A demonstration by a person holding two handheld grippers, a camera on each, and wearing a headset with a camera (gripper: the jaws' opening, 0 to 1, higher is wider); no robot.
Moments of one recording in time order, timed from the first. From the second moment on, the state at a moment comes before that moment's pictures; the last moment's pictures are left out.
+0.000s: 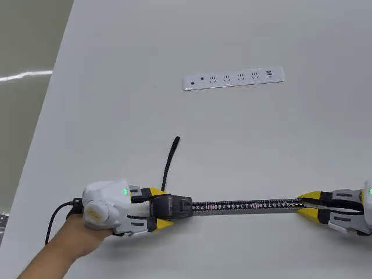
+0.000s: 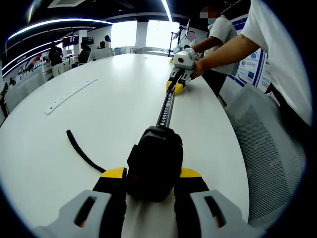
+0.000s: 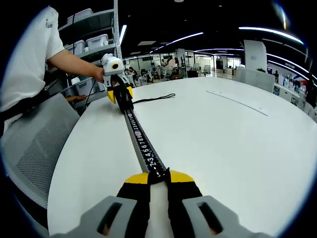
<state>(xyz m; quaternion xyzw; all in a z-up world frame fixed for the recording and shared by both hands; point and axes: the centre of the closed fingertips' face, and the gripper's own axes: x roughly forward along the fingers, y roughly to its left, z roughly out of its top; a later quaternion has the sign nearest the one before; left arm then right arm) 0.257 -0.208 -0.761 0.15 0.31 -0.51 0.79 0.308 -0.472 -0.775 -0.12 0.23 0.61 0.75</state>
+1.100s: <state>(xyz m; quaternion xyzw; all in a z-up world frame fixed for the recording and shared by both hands) 0.255 -0.211 -0.763 0.16 0.31 -0.51 0.79 0.312 -0.469 -0.773 -0.11 0.24 0.60 0.76</state>
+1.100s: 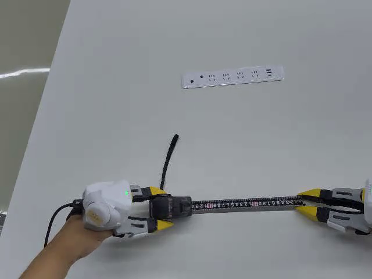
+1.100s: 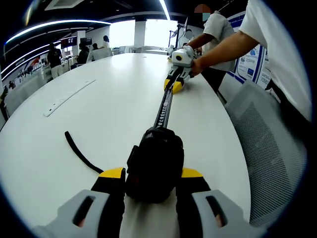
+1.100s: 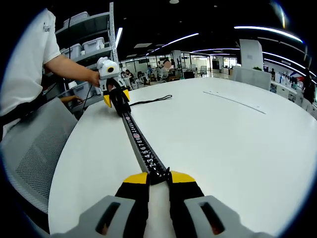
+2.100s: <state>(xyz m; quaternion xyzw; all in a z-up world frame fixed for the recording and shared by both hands) 0.259 -0.206 -0.761 0.14 0.32 -0.48 0.80 0.308 -0.460 -0.768 -0.11 0.23 0.59 0.76</state>
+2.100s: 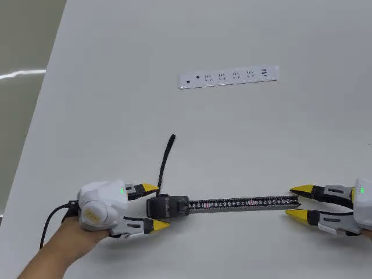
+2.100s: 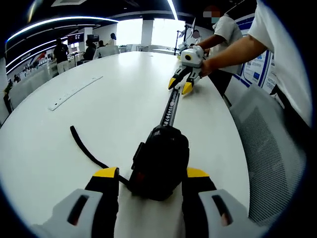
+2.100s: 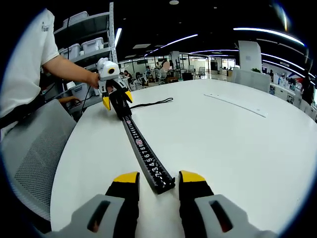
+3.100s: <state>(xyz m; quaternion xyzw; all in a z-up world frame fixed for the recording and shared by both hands) 0.262 -0.201 -0.745 0.12 0.31 -0.45 0.83 0.303 -0.455 -0.749 -0.09 0.22 0.56 0.79</state>
